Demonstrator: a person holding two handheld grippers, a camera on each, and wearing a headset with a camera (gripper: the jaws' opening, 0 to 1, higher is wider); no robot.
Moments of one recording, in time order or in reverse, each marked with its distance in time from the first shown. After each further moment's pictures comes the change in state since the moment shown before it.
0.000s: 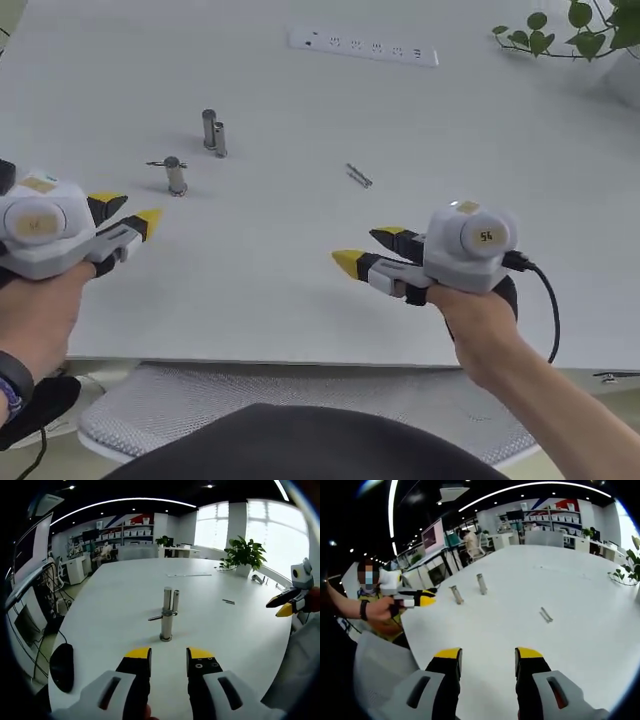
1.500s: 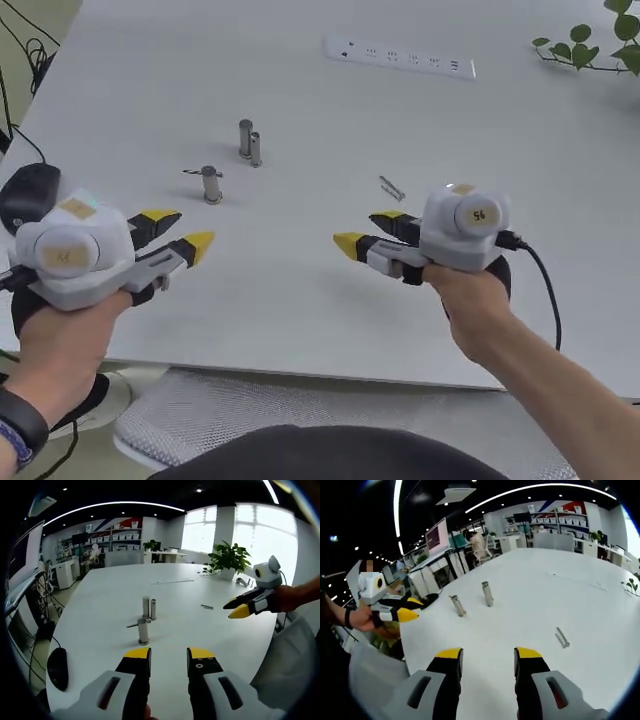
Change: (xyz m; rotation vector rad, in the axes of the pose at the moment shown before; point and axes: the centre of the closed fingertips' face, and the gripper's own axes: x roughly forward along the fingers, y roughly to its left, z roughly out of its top) left arm -0.024 -0.038 0.012 0.017 -0.027 -0.106; right arm 0.061 0.009 0.037 -0.034 -0.022 0.056
